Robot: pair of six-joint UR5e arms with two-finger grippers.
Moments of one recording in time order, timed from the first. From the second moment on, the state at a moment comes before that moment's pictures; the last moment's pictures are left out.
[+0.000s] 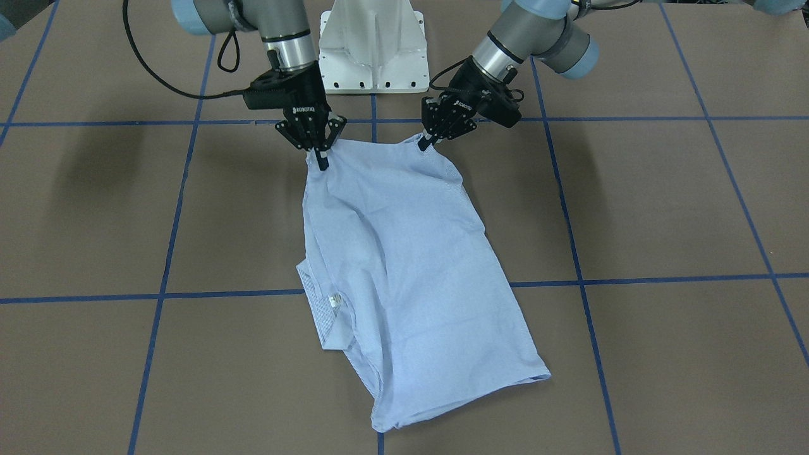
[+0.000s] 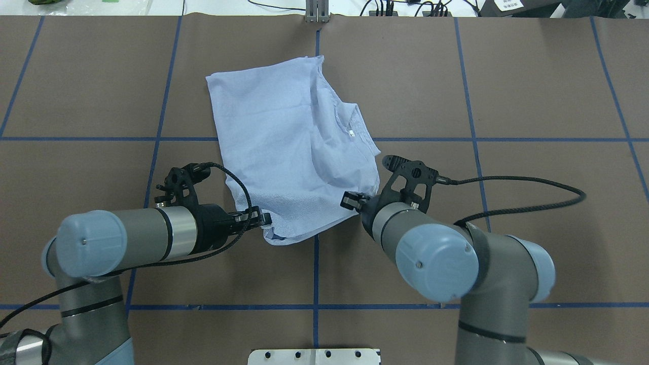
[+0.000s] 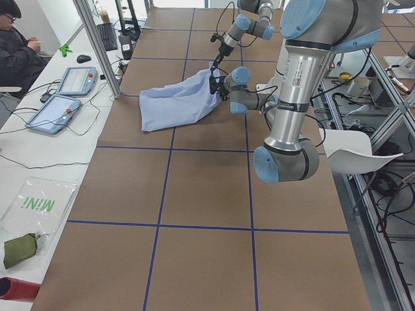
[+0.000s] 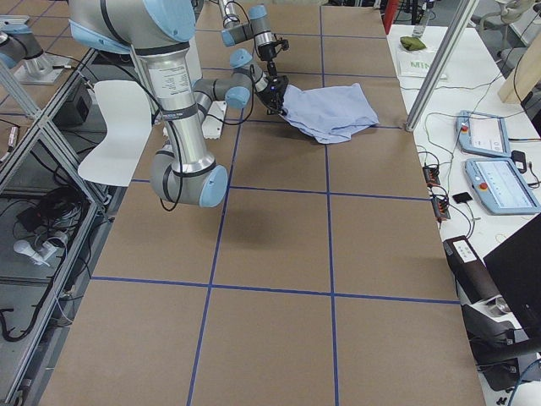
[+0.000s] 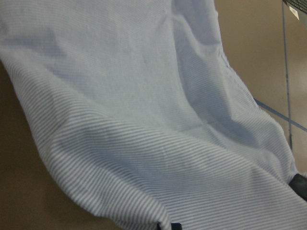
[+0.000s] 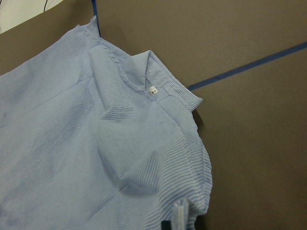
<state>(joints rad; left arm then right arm) -0.37 -1.84 -1.94 -2.39 -1.62 -1.62 0.26 -1.15 2.07 -1.49 1.25 1.67</state>
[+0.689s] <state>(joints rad) -0.39 -1.85 -2.27 -1.96 -1.77 -1.61 0.16 -1.15 2.32 -1.74 1.21 1.69</state>
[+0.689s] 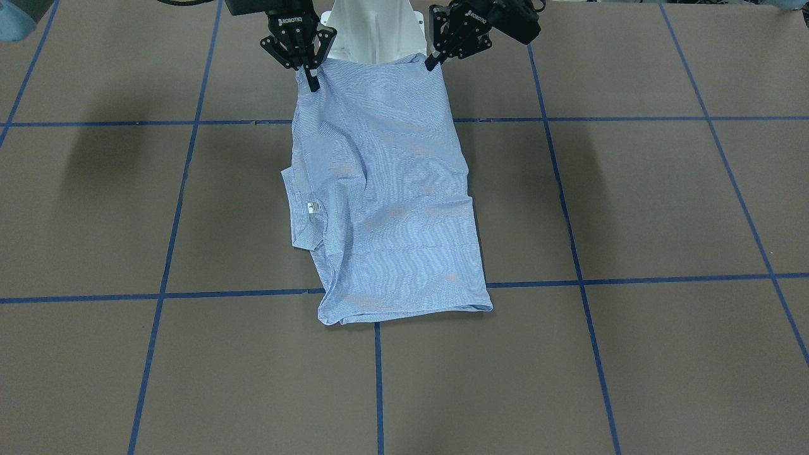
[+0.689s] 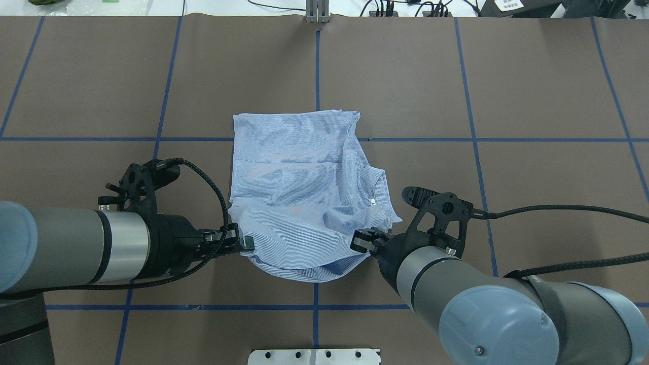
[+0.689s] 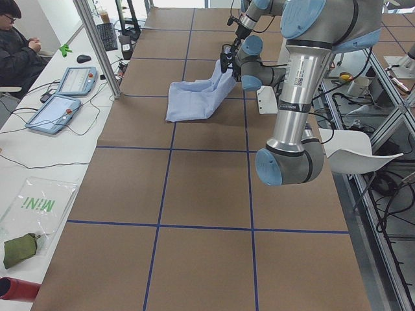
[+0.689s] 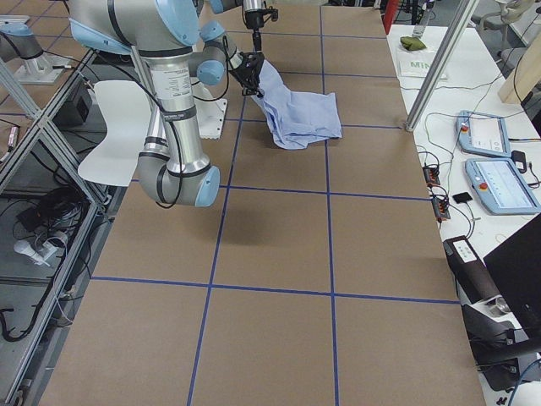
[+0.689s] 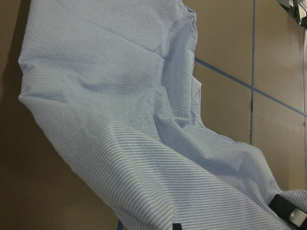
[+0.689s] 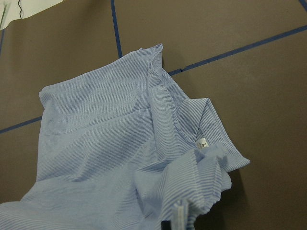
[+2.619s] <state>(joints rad) -0.69 -2.23 -1.36 -2.17 -1.66 -1.34 0.50 -0.69 1.30 -1.36 1.27 1.50</state>
